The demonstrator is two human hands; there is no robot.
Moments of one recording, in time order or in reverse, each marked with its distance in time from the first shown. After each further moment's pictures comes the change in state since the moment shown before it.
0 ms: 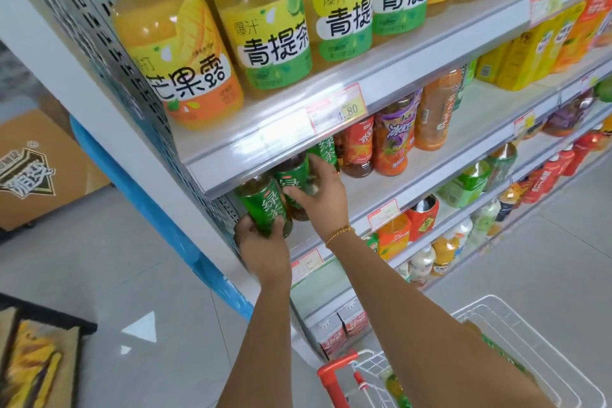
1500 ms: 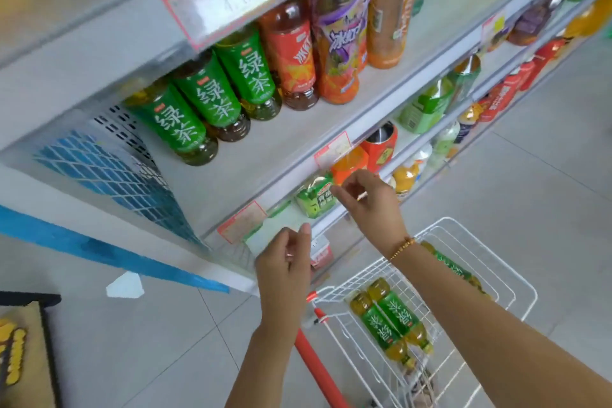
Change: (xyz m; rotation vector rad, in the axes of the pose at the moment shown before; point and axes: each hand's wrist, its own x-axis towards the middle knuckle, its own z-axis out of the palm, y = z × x) left_hand -0.119 -0.052 0.003 0.080 -0.597 0.184; right_hand -0.083 0.100 -0.125 -0.221 0.019 0.168
